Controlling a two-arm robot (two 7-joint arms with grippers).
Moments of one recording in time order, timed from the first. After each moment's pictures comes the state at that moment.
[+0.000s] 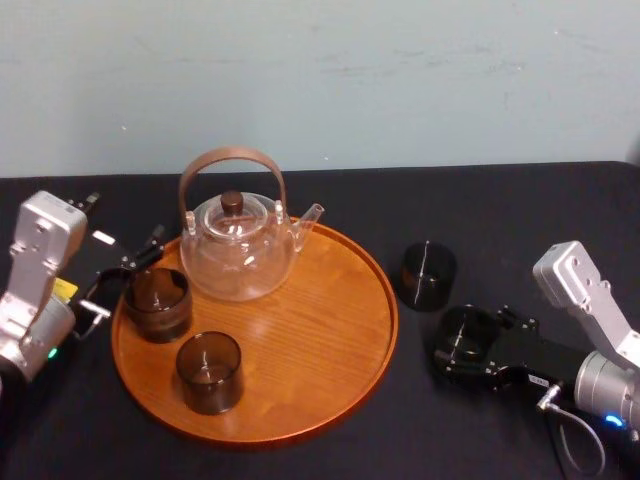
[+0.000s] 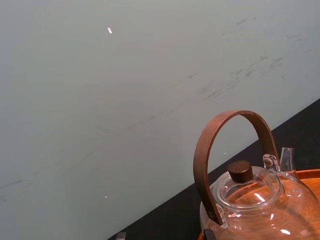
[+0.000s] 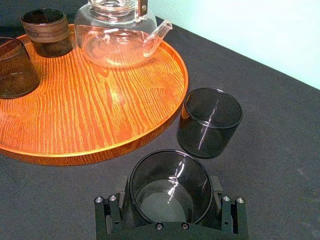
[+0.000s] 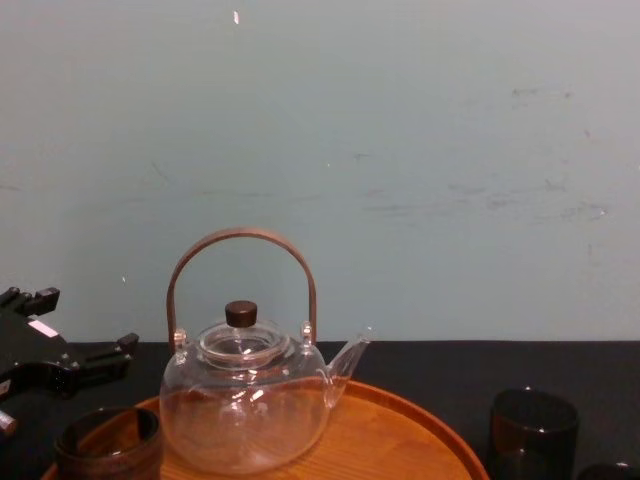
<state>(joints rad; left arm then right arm) -0.20 0.60 0.45 -1.41 -0.25 -0.12 0.03 0.02 0.62 -0.33 -1.61 0.30 0.23 0.45</state>
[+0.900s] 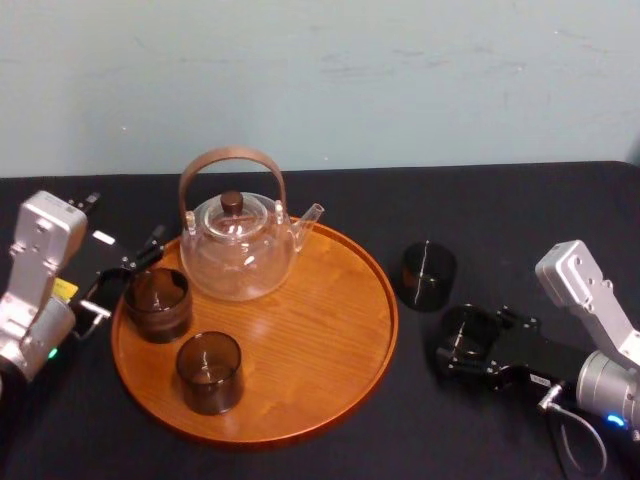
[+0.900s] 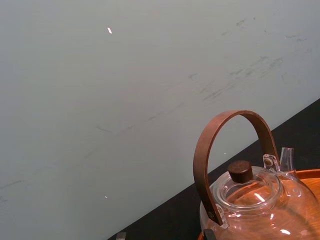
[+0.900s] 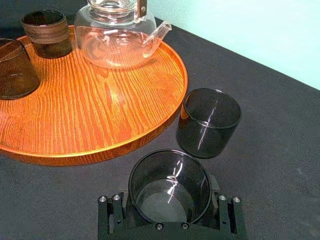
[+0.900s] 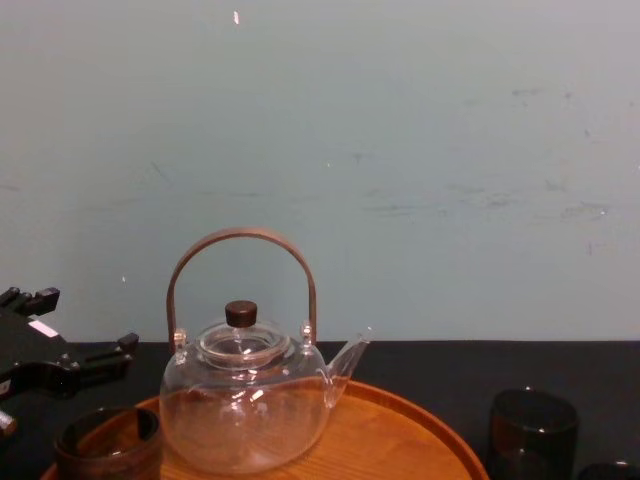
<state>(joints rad) -0.20 0.60 0.45 -1.41 -0.25 -0.12 0.03 0.02 0.62 -0.32 -1.61 0.31 0.23 0.45</state>
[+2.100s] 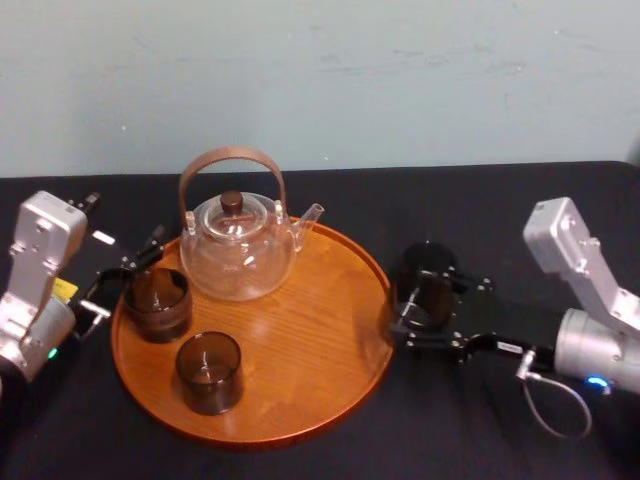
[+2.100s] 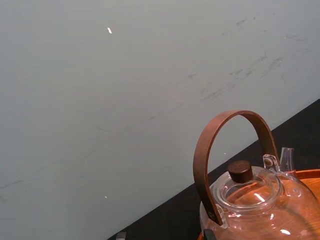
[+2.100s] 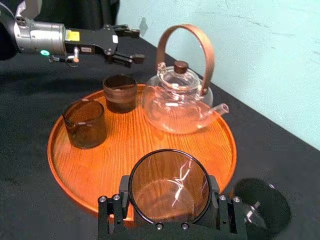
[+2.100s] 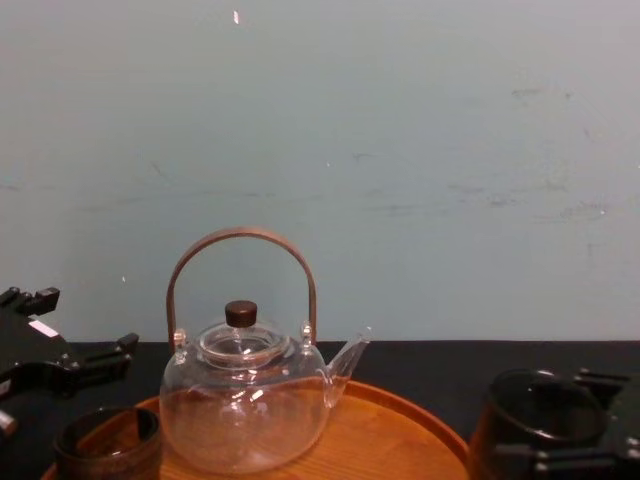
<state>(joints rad) -0.20 0.60 0.45 -1.41 -0.25 -0.12 0.03 0.15 0.66 -0.41 -1.64 0.40 0.14 0.62</state>
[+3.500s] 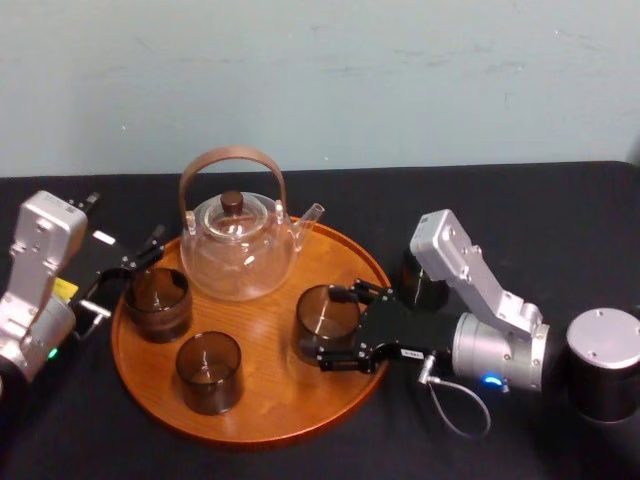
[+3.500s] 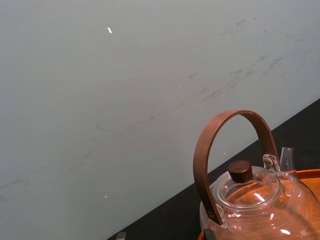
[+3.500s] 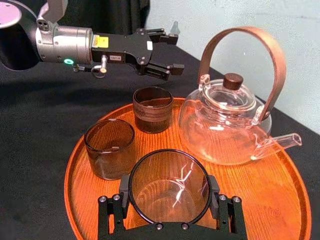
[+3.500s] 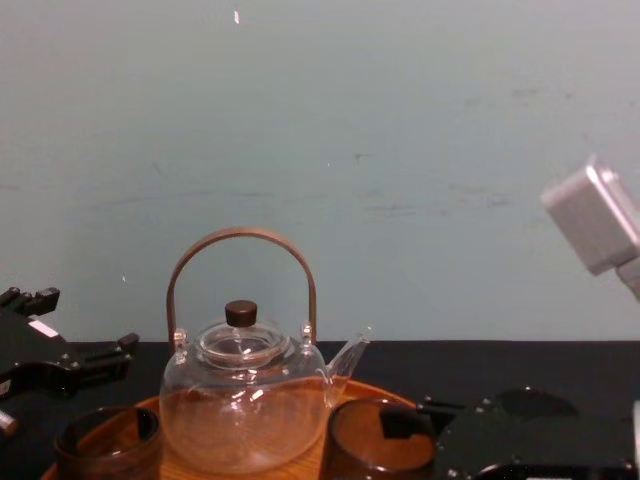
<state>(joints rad) -0.20 0.60 0.45 -1.41 -0.25 -0.12 0.03 0.31 0.50 -0.61 -1.48 0.36 0.11 0.62</state>
